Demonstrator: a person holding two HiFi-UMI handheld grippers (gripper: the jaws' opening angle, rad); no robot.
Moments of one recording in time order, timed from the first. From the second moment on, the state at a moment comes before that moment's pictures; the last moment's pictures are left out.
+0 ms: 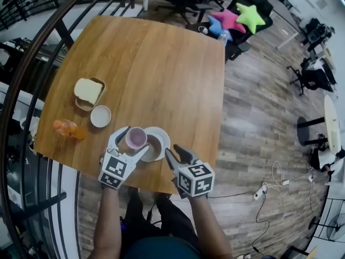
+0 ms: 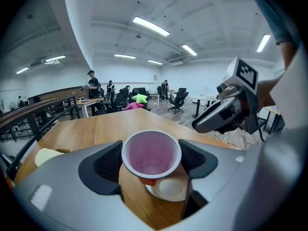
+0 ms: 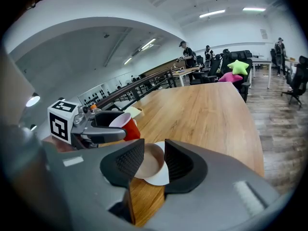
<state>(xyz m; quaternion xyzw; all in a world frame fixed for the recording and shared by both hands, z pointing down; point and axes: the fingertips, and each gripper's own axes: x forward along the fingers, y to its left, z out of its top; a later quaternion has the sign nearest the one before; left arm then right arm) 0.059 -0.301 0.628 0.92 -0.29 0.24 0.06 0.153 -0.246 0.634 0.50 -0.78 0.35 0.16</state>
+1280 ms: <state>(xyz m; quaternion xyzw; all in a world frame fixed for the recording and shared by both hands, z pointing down) -0.053 -0.297 0.693 0.88 -0.34 0.30 0.12 0.129 -0.275 0.709 0.48 -0.75 0.41 0.21</state>
